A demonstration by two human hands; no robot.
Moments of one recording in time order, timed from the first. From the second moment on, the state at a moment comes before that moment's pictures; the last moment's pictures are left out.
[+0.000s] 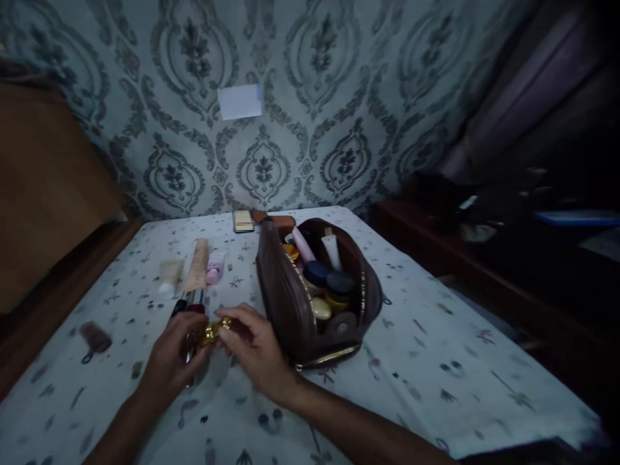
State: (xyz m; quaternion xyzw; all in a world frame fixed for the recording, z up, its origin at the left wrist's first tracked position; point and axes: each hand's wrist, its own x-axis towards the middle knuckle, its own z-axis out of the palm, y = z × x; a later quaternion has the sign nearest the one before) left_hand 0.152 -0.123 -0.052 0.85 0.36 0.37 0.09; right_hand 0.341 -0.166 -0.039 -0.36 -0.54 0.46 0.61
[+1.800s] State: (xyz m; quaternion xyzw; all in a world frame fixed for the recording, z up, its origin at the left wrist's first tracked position) left_hand 0.274 -0.130 0.031 0.94 0.12 0.27 -0.16; right_hand 0.497 -0.112 0.072 -0.50 -0.84 0.12 0.14
